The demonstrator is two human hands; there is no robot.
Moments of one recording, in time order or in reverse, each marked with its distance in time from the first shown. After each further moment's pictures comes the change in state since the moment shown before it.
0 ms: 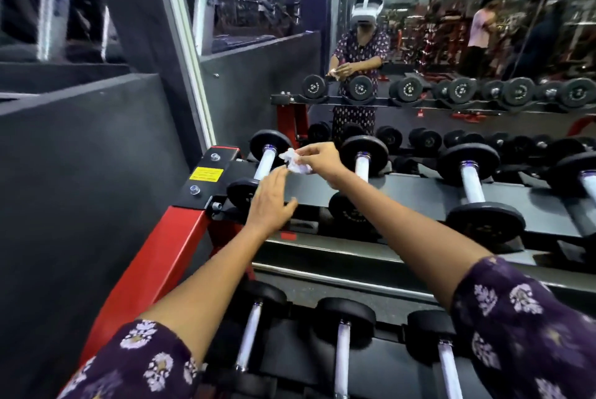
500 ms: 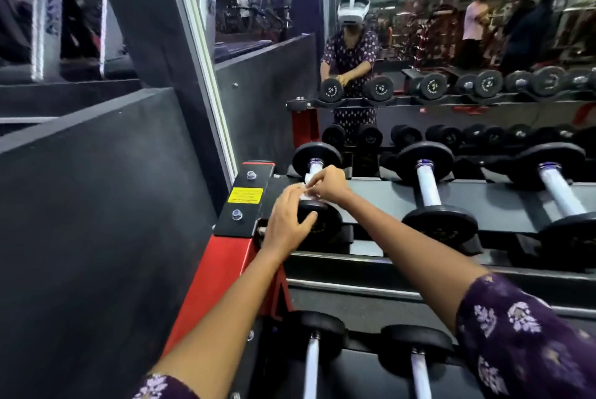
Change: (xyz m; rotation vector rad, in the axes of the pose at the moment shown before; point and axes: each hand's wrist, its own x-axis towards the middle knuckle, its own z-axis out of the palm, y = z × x) left_hand 0.019 -0.117 -0.023 -0.226 -0.002 0.035; right_hand 0.058 0.011 0.119 -0.472 0.032 0.007
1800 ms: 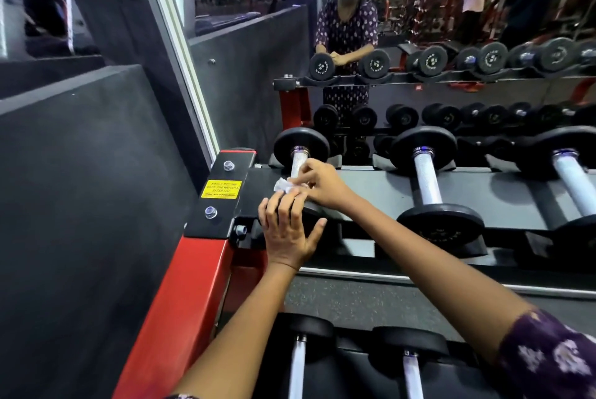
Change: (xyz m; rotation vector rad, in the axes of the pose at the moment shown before) left_hand -0.004 -0.018 0.074 0.438 0.534 0.277; right_hand 0.007 0.044 0.003 0.007 -0.035 -0.450
